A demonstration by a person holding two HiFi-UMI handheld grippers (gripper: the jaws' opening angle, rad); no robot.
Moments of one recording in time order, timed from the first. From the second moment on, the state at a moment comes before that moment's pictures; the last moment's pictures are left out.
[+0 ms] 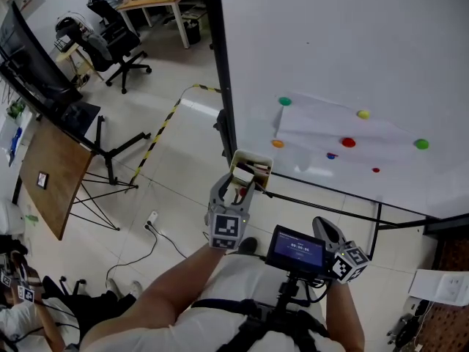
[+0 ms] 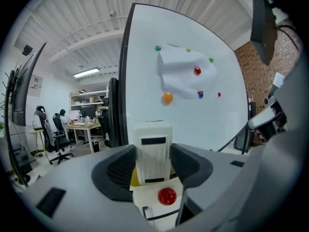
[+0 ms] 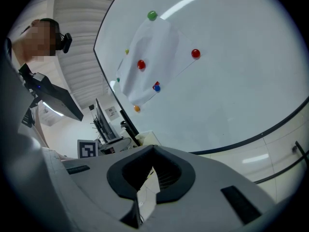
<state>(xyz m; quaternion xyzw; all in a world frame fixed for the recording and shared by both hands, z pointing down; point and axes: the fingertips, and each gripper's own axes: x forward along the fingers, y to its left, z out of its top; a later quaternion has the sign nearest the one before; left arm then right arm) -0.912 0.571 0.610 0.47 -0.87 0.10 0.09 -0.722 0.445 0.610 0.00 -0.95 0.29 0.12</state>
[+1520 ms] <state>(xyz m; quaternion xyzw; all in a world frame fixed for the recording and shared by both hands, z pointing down) -0.389 0.294 0.524 0.84 -0.53 0.03 0.12 -0.237 0.286 0.498 0.29 -0.93 0.21 -0.01</state>
